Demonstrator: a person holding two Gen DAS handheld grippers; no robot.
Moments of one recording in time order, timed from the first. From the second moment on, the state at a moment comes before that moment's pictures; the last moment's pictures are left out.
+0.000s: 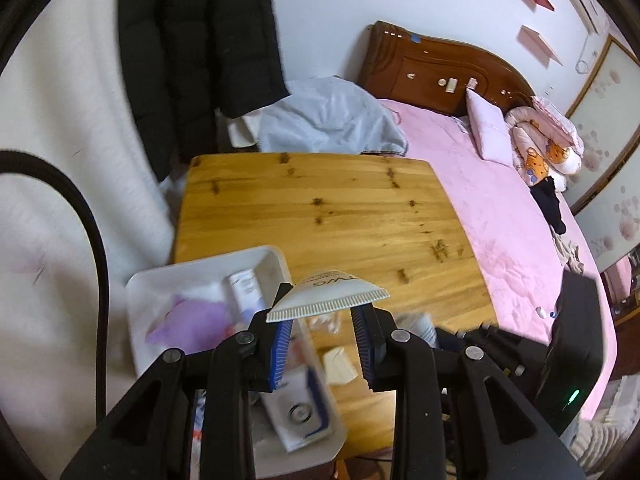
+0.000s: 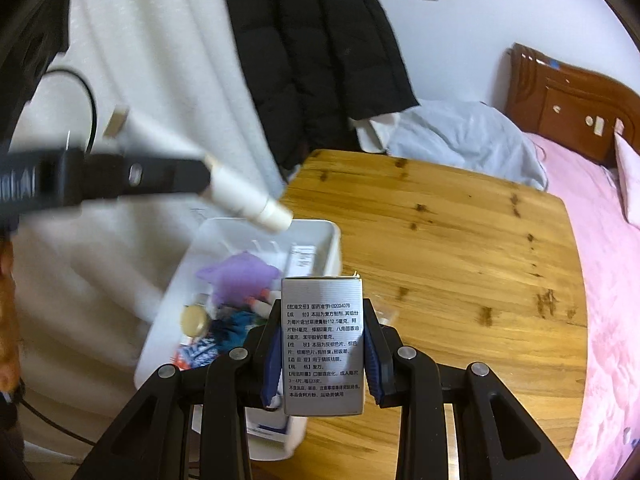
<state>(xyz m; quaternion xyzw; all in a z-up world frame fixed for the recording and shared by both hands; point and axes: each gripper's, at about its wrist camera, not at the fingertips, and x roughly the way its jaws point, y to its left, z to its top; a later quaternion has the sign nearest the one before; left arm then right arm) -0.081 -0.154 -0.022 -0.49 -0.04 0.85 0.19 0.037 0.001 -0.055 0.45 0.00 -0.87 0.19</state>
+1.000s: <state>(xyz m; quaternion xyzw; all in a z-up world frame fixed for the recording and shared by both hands) -0.009 -0.217 -0.102 -0.58 -0.14 0.80 0.11 0.019 -0.108 -0.044 0.49 0.04 -0.85 0.21</state>
